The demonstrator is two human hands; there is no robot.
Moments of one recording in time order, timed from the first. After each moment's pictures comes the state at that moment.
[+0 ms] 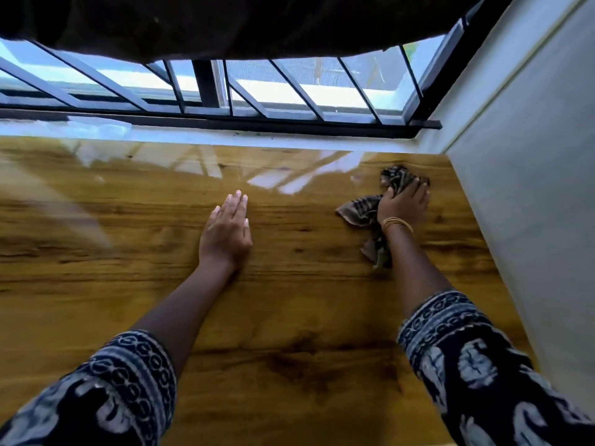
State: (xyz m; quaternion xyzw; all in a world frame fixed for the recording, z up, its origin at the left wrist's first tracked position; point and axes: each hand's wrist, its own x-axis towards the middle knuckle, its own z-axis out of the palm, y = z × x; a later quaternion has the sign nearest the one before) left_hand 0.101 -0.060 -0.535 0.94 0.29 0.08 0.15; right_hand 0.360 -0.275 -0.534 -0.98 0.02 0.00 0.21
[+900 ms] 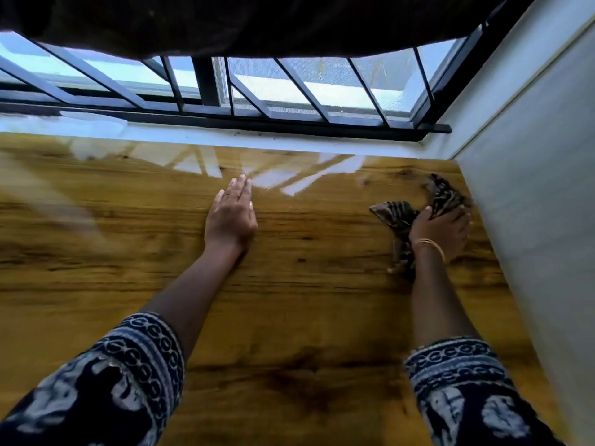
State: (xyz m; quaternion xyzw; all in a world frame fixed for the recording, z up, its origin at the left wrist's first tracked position) left_hand 0.143 -0.037 -0.537 0.94 0.30 0.08 0.14; right_hand 0.372 -0.320 -0.541 -0.98 0.12 -0.02 0.18
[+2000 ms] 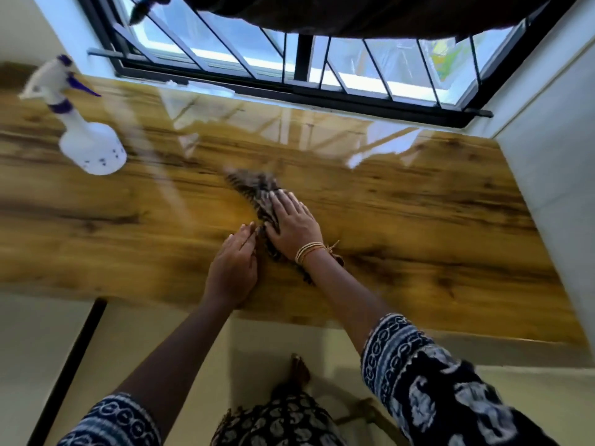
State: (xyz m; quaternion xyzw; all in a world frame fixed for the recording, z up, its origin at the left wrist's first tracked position) left_hand -0.179 -0.108 -0.540 0.93 0.29 0.14 0.18; right_hand -0.014 -0.157 -0.532 -0.85 -0.51 0.09 0.08
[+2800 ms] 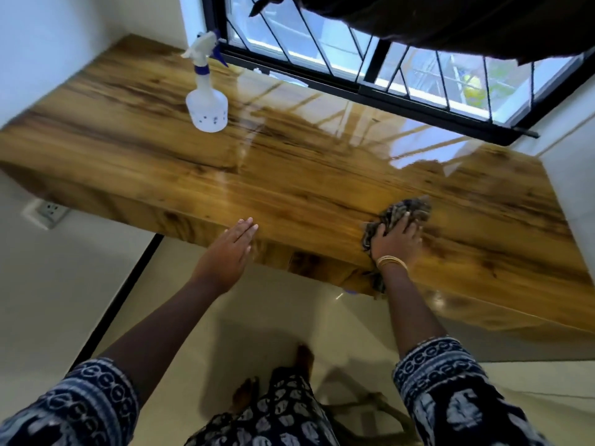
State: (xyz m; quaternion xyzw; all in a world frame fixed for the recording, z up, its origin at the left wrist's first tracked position) left_hand -0.381 -0.080 -0.552 0.93 0.28 0.13 0.19; right_hand -0.077 -0.251 -0.532 -0.98 -0.14 0.04 0.10
